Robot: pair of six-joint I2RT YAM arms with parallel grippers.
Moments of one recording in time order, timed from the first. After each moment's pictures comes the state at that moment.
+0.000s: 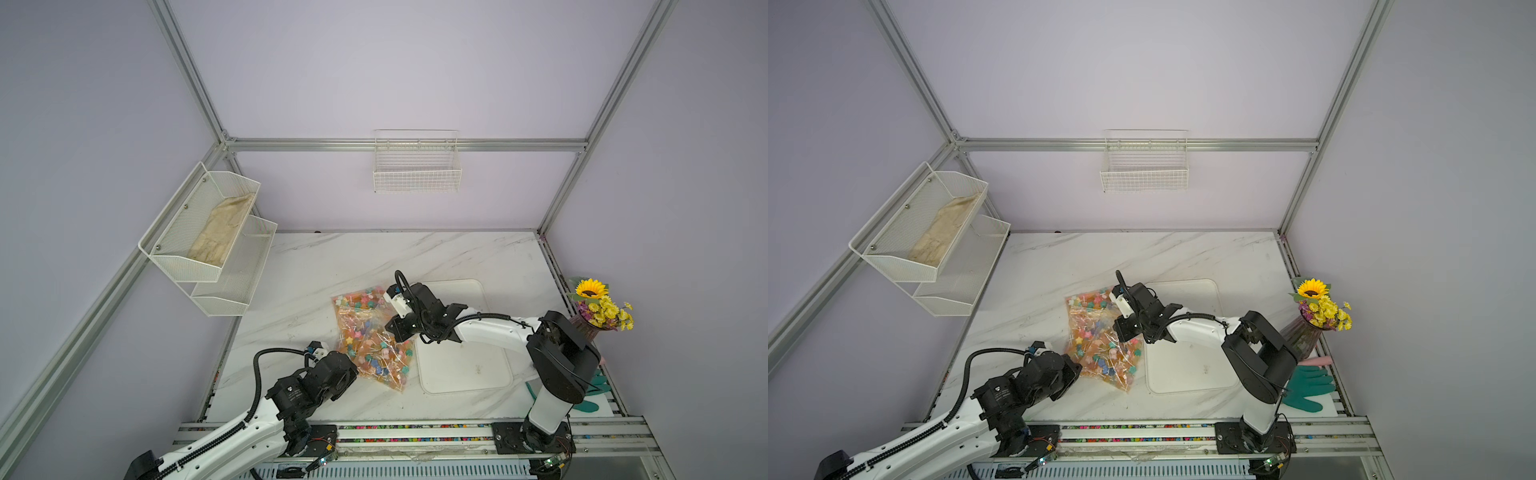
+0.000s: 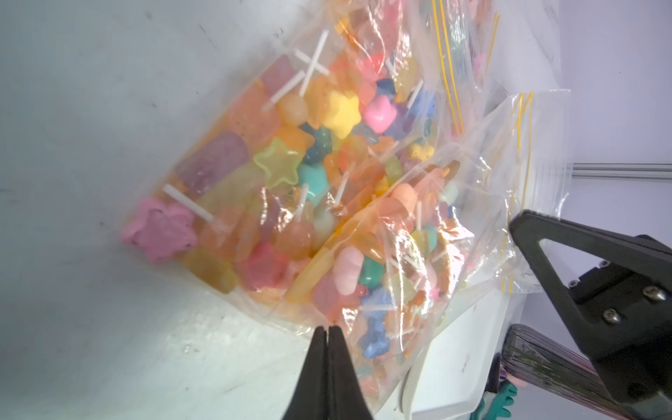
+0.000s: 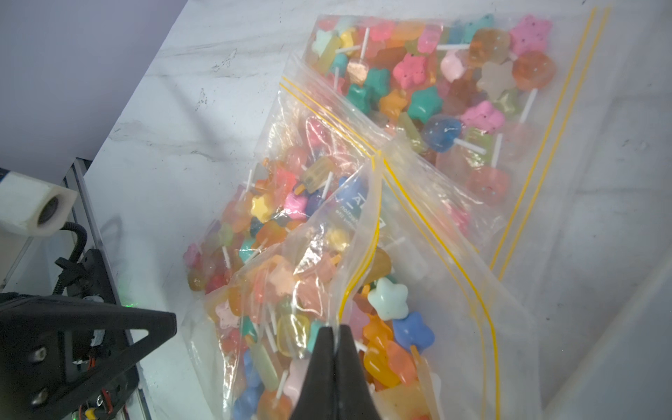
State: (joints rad) left arm -0.82 0.59 0.31 -0.58 -0.24 -1.48; right arm 0.82 1.75 1.08 -0.12 -0.28 0.34
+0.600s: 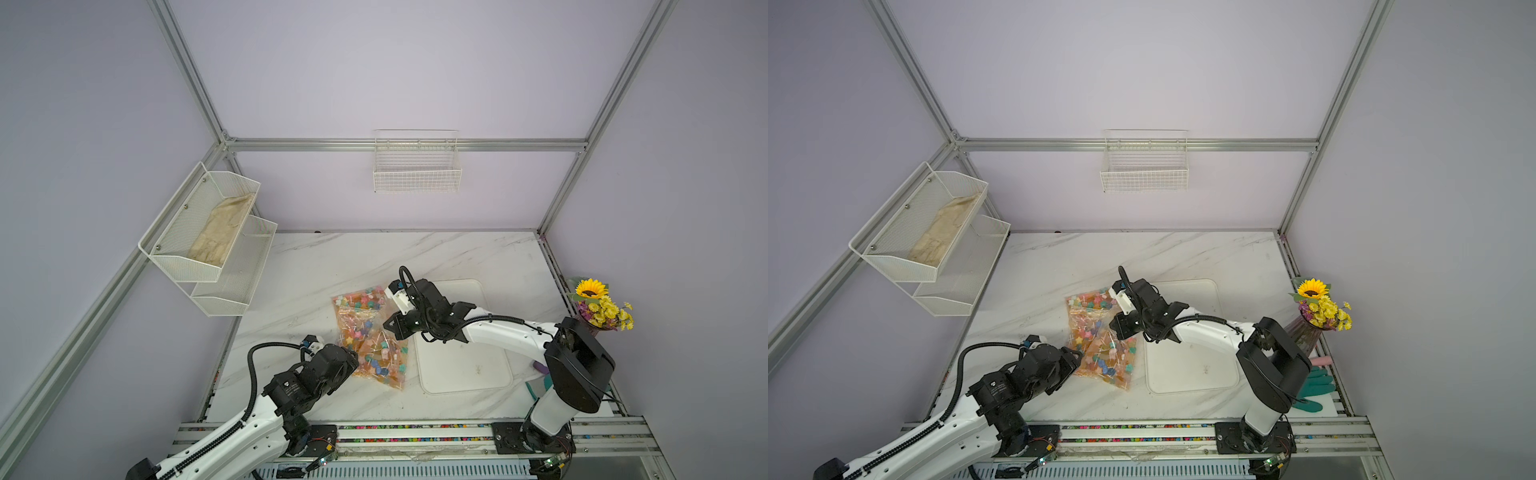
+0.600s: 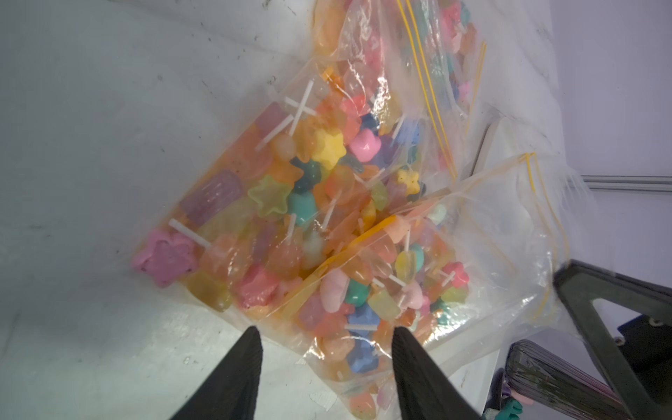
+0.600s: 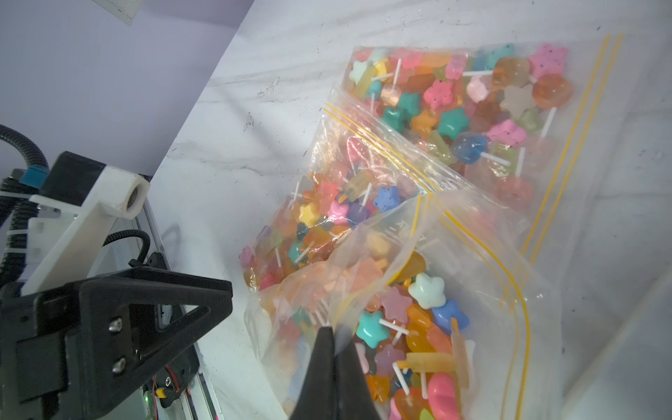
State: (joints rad) left arm -0.75 0.68 0.37 -0.56 -0.20 -1.44; right arm 0.82 1.67 1.08 -0.13 -0.33 0.40
